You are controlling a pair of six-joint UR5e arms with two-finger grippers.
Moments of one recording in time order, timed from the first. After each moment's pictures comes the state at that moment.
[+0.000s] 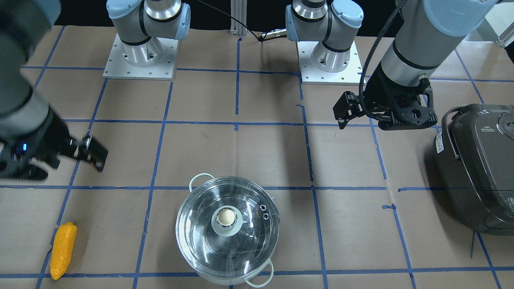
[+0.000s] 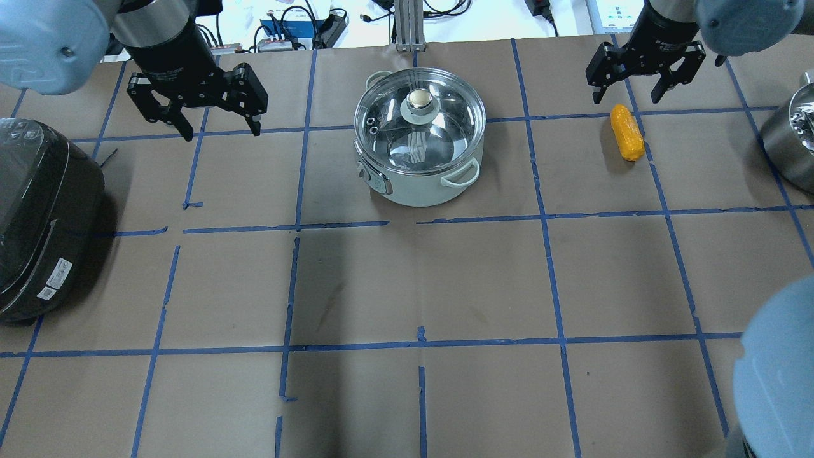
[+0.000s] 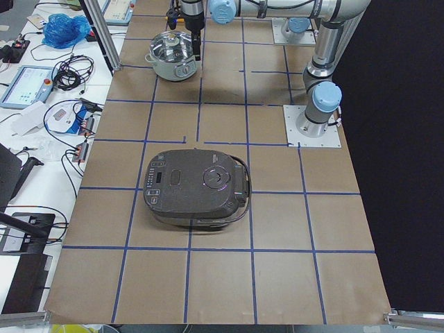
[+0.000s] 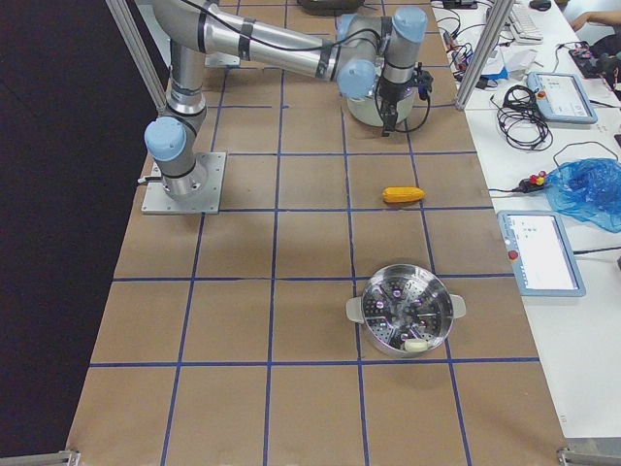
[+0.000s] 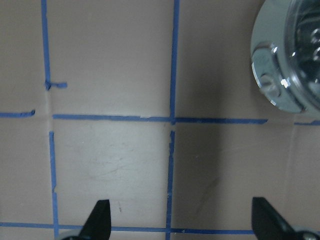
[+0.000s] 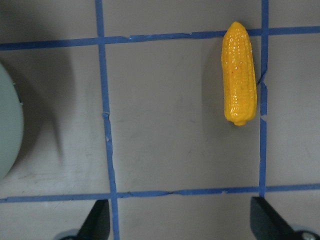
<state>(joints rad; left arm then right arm) -1.60 -1.75 -1.41 -1.56 1.58 -0.06 1.39 -1.15 1.38 -1.81 -1.56 -0.16</state>
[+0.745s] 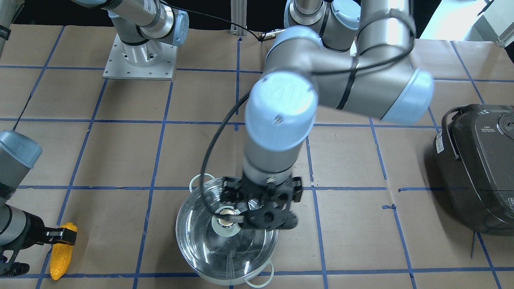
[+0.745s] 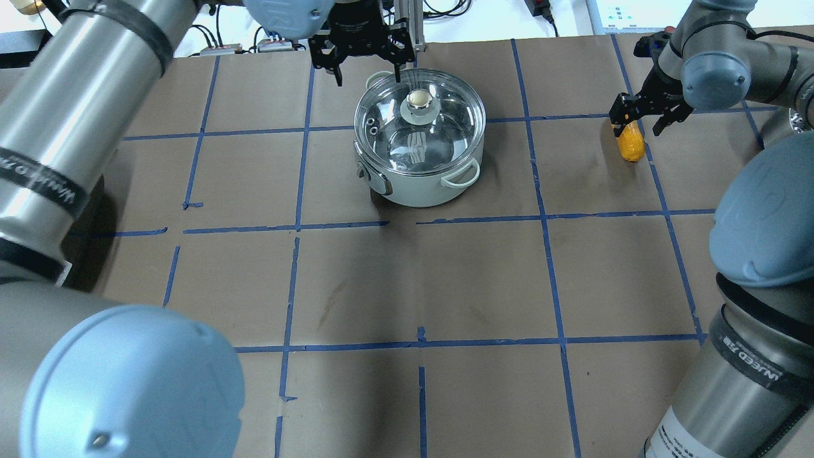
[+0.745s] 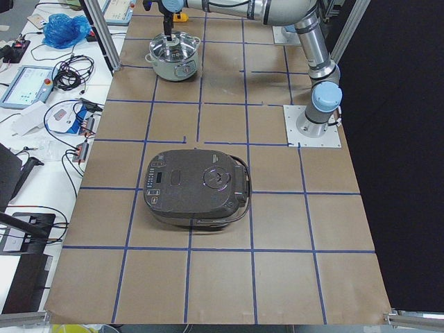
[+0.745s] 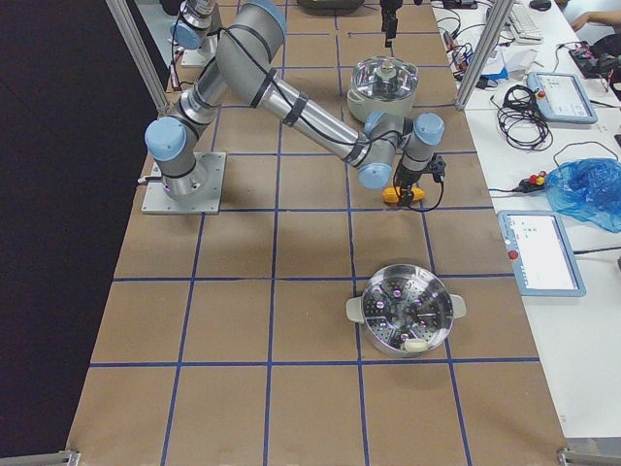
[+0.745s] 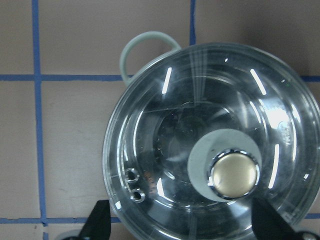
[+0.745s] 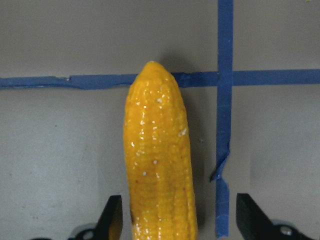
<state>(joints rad) -1.86 -2.22 -0.94 -1.50 1.55 -0.31 1.26 -0.87 1.39 -2.06 -1.55 -0.29</state>
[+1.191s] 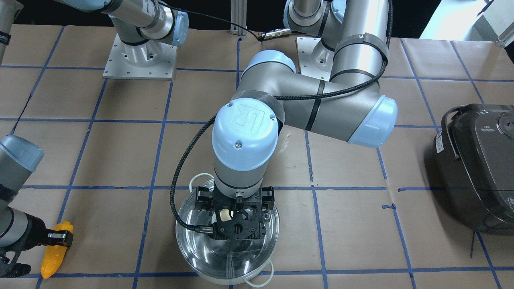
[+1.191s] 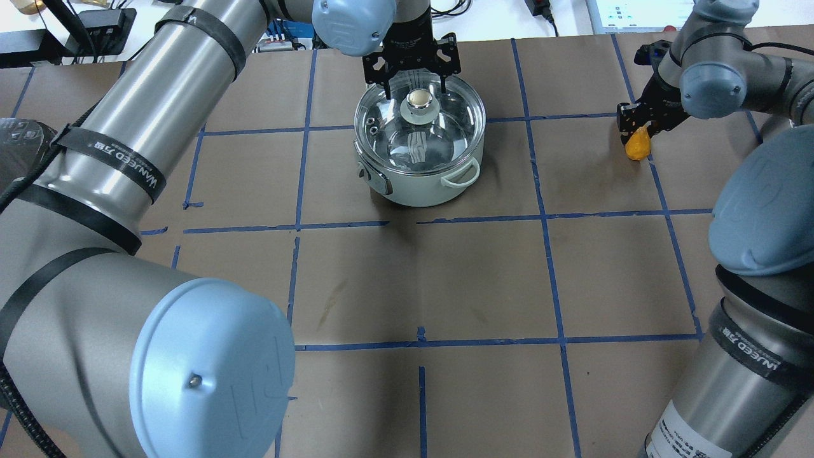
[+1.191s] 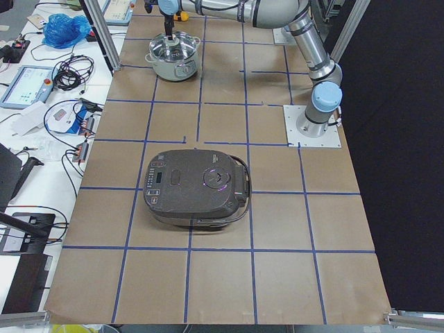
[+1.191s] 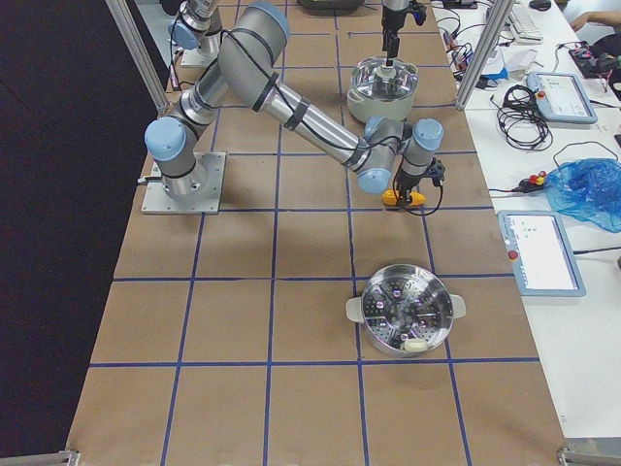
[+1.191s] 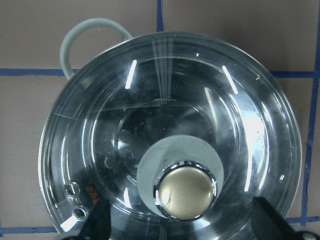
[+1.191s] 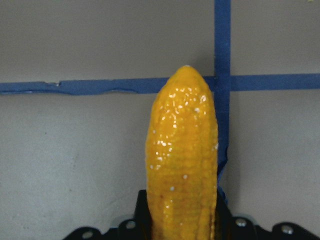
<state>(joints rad) -1.90 -2.29 -0.92 -1.46 1.51 -0.35 1.26 -0.87 1.38 -2.07 -1.55 -0.29</state>
